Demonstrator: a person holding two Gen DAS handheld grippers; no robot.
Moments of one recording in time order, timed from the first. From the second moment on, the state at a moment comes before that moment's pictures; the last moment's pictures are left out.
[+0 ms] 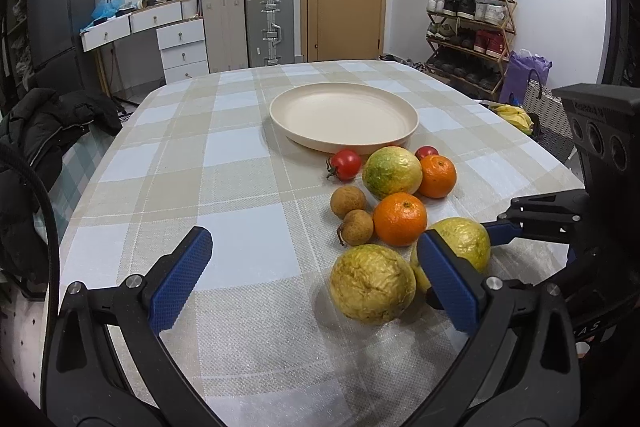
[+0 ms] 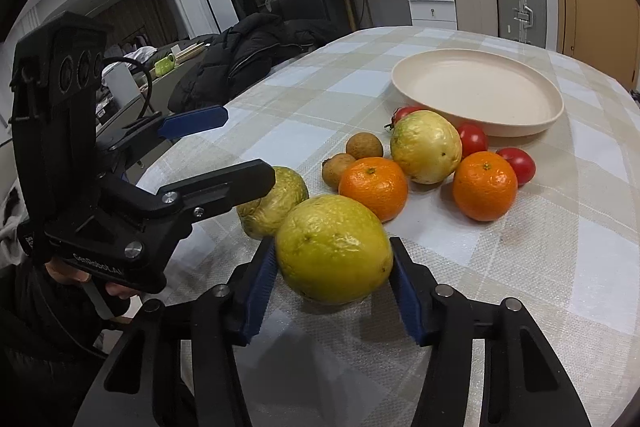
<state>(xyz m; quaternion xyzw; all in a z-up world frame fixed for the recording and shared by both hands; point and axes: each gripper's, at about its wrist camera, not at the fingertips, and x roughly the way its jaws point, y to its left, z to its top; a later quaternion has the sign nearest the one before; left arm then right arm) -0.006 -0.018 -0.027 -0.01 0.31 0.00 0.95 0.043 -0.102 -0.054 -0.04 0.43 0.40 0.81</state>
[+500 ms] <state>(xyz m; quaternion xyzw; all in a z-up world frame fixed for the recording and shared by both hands) -0.001 -0.032 -0.040 0.01 0.36 -0.04 0.93 0.054 -0.135 -0.037 0.00 0.39 0.35 0.85</state>
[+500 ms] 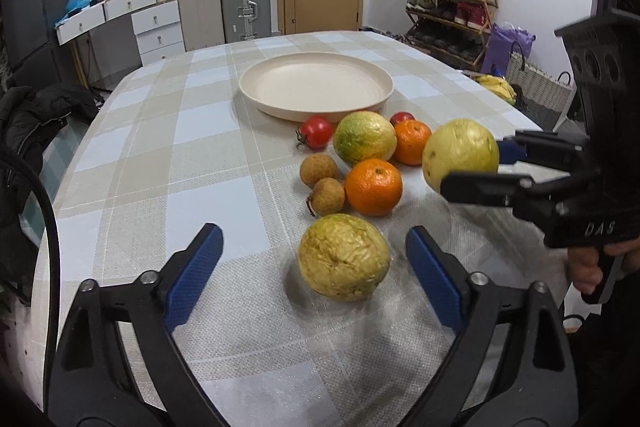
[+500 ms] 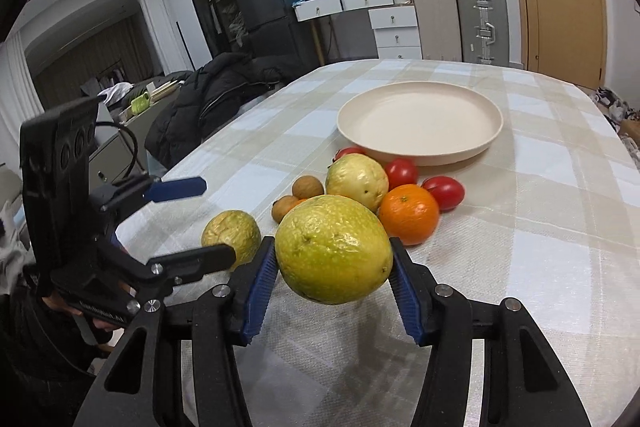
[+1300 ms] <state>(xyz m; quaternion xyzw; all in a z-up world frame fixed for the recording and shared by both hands) -0.006 -0.038 -0.028 -0.01 0.35 -0.08 0.93 0.056 -0.146 -0.033 0.01 0.39 0.34 0.86</state>
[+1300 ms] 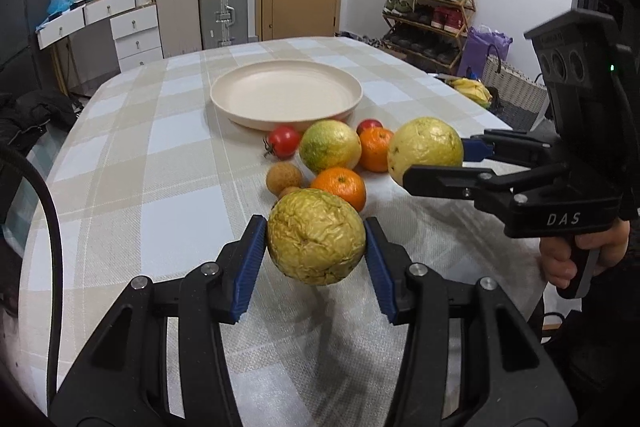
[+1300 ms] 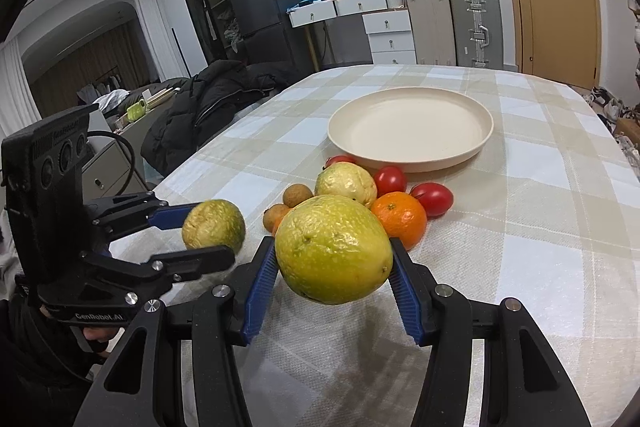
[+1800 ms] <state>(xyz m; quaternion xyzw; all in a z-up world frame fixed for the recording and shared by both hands) 0.015 -0.031 -0.002 -0.03 0.31 -0.06 0.95 0.075 -0.171 -0.016 0.02 0.37 0.31 0.88</state>
